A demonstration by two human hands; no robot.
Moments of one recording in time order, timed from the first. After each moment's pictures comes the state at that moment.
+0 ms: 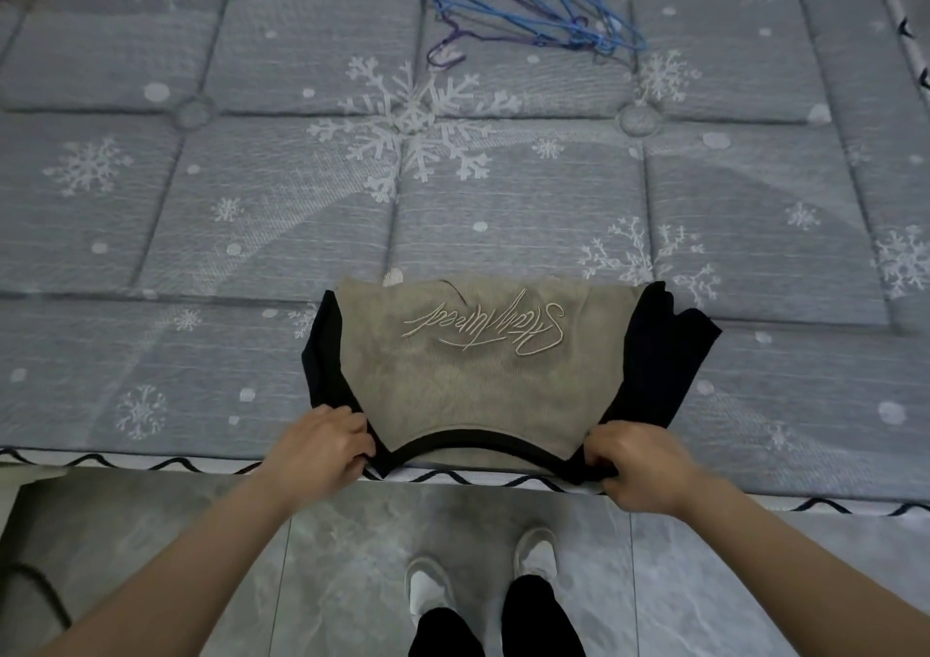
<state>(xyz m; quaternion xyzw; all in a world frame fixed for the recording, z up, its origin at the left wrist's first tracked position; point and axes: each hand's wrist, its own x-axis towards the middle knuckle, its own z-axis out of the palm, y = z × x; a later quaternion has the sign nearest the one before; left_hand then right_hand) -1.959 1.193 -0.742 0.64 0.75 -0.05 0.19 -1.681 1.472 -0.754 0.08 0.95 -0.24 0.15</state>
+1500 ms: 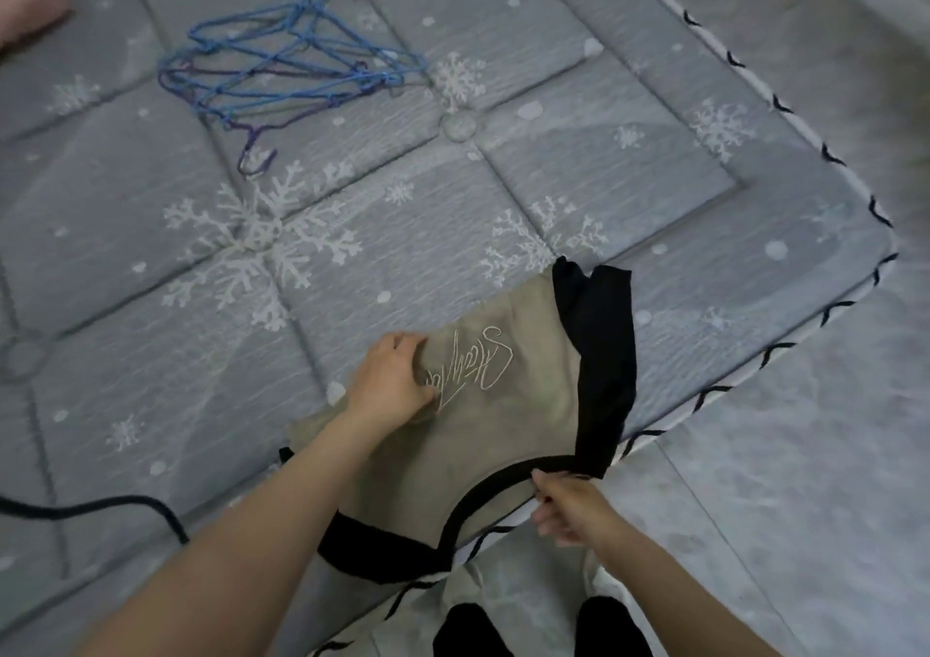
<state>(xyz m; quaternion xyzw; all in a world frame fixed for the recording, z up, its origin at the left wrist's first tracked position) -1.997 1.403 -0.724 0.55 0.76 -0.02 0.33 -1.752 1.346 -0.746 0.70 0.26 -0.66 0.09</state>
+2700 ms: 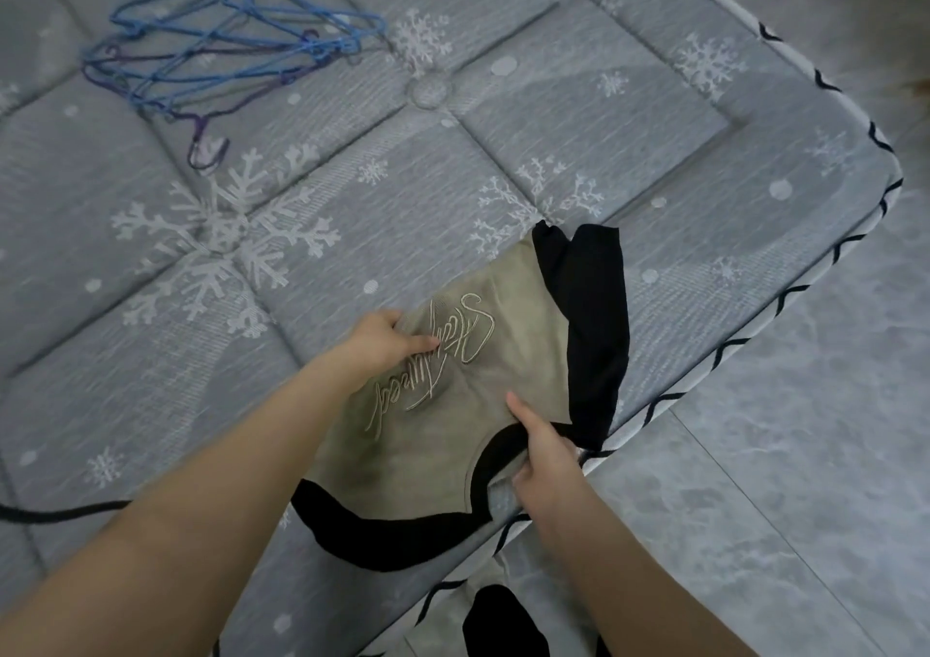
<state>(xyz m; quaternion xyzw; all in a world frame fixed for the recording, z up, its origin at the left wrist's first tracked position) -2.019 1.447 -0.724 0.35 0.75 0.07 0.56 -1.838 1.358 -0.733 0.68 -0.12 -0.66 -0.30</state>
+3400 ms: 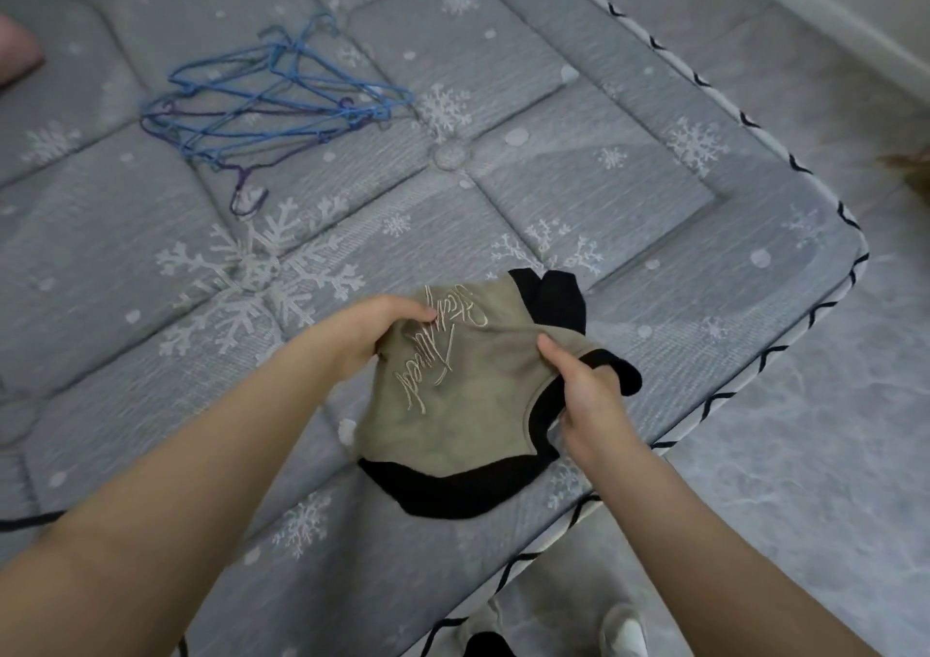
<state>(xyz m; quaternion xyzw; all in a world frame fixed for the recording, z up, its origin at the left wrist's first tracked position) -2.042 1.486 -0.652 0.26 0.67 0.18 0.67 -1.826 1.440 -0.650 0.66 0.08 -0.65 -0.38</state>
